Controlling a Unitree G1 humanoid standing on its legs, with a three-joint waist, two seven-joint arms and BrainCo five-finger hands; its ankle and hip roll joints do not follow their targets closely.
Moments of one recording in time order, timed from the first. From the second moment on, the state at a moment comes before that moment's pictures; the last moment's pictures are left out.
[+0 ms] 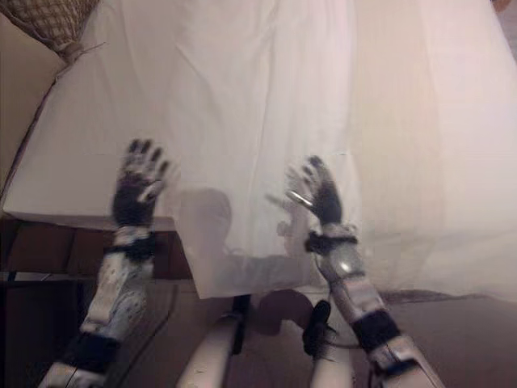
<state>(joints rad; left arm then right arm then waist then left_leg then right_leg) -0.49 0.44 -0.27 0.15 -0.75 -0.40 0.08 -0.63 -0.35 0.38 0.35 0.64 -0.33 -0.12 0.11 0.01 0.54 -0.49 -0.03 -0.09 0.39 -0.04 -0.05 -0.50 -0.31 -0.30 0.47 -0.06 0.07</state>
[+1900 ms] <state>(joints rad) -0.43 0.38 0.07 1.30 -0.86 -0.22 0.17 -0.73 -0.41 0.09 1.30 0.79 -0.22 -0.27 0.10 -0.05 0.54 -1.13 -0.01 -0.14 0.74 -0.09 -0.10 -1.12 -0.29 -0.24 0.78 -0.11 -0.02</state>
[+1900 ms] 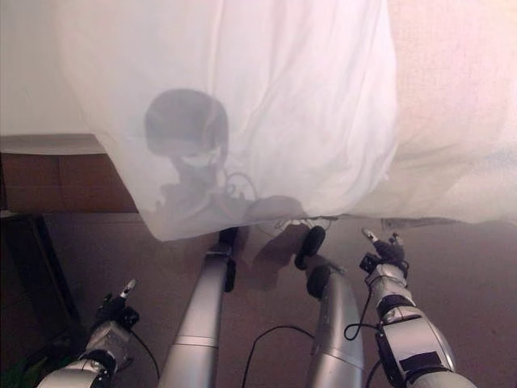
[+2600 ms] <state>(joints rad) -0.04 0.26 0.07 1.25 -0.35 -0.21 0.15 -0.17 -0.27 0.09 1.27 0.34 -0.15 -0.21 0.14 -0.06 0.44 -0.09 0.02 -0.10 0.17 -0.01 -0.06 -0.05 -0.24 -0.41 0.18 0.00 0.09</state>
